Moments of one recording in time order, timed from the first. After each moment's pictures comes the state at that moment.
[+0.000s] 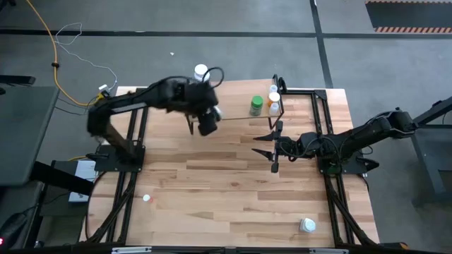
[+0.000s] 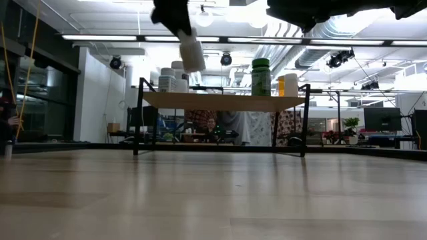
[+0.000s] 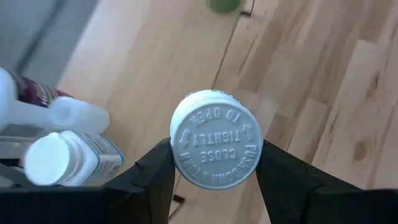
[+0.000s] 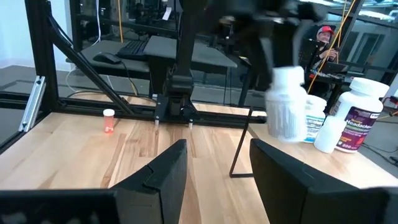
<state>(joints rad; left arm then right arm) 0.28 1.62 1.77 -1.19 -0.24 -0.16 0.22 1.07 0.54 0.49 0.35 -0.16</state>
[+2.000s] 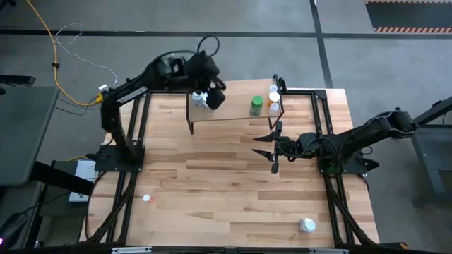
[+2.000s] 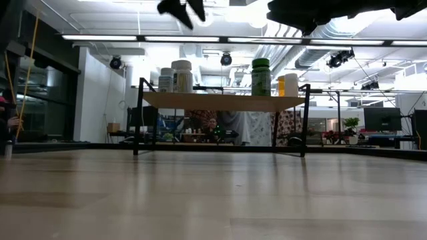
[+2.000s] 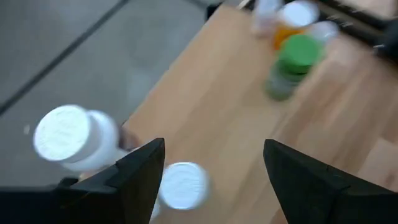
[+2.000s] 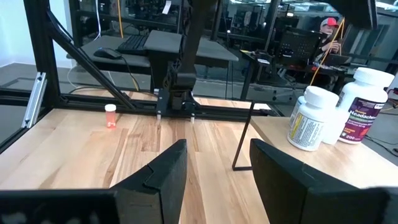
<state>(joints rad) 0.44 1.78 2.18 -1.30 -0.28 -0.23 0.22 1.07 0.54 0.47 0.35 -0.13</state>
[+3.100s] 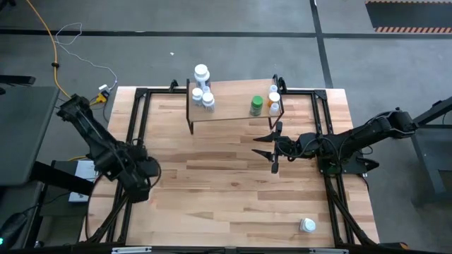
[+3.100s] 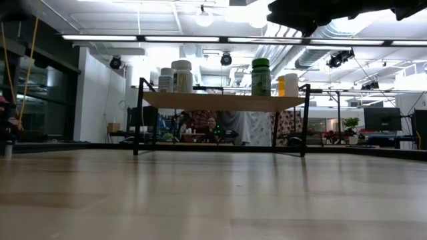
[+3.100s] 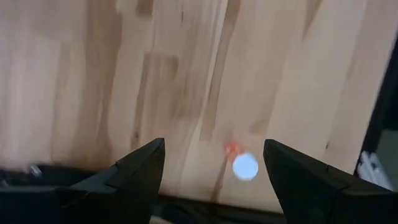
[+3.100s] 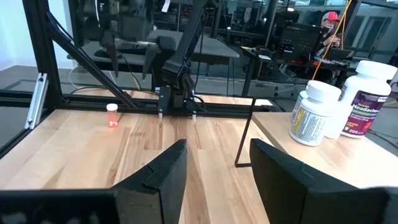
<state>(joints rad) -0.68 1.10 1.02 -1.30 -0.16 -0.99 0.21 1.07 0.54 0.45 0.35 -0.11</state>
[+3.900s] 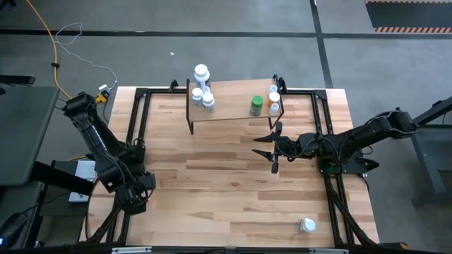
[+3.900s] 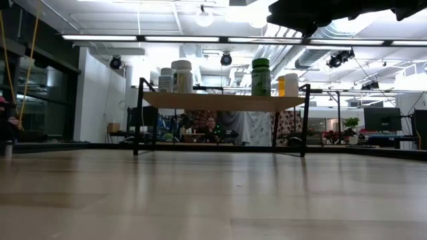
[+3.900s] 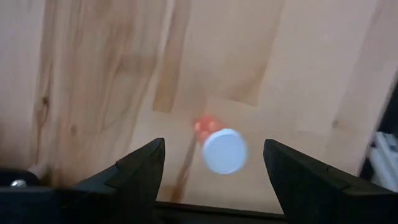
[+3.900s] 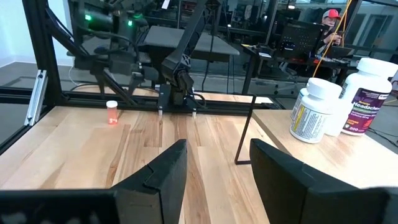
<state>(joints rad) -0.90 1.12 0.69 -0.92 -0.09 -1.25 0.21 1.07 0.54 0.44 0.35 -0.11</state>
